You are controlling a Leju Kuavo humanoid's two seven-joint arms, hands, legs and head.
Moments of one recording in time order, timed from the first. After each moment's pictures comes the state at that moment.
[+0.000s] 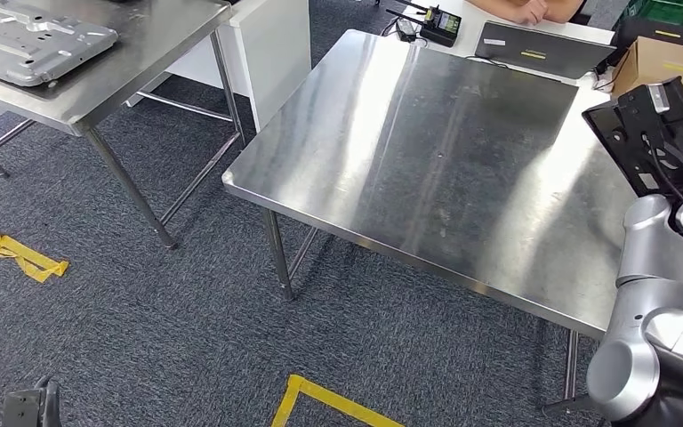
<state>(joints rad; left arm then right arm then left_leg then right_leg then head) -0.09 0.09 0.44 -0.46 -0.32 0.08 -0.70 -0.78 -0.35 -0.44 -0.58 1.30 -0.46 -0.03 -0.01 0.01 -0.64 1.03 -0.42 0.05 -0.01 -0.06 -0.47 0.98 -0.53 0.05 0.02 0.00</state>
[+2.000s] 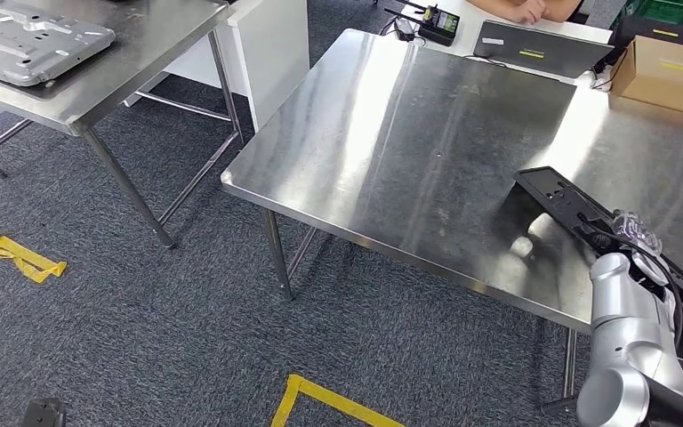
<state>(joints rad) -0.14 0.06 0.68 -0.35 -0.70 0.10 -0.60 -0.66 -0.30 -0.55 -0.38 1.30 0.10 0.10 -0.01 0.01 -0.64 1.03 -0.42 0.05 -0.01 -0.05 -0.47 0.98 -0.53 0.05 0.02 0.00</state>
